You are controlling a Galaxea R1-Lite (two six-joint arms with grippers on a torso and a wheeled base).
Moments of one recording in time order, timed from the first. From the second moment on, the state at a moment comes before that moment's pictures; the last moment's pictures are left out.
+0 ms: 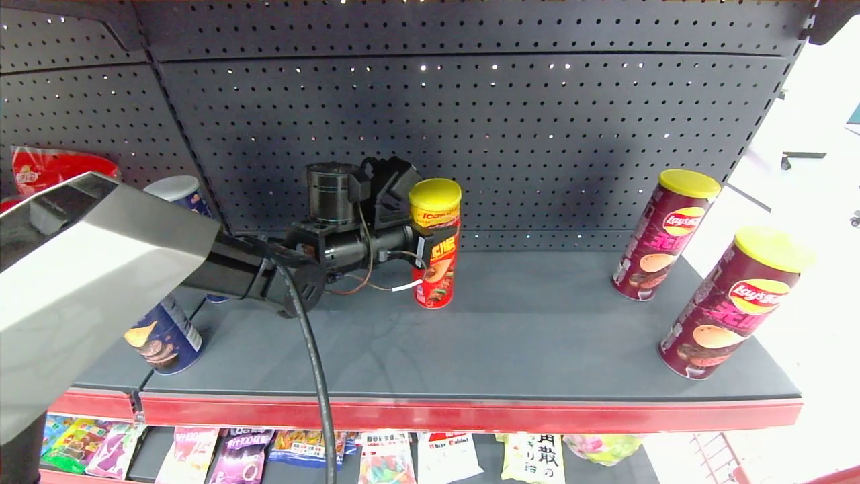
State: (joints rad) left arm -0.50 2.17 -1.31 -0.70 -0.40 0.10; right arm 0.14 0.27 -0.34 0.23 -0.08 -0.03
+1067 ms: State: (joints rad) left arm -0.45 1.75 -0.69 -0.87 -0.68 0.11; right arm 0.14 0.28 -0.36 0.23 -0.08 -0.03
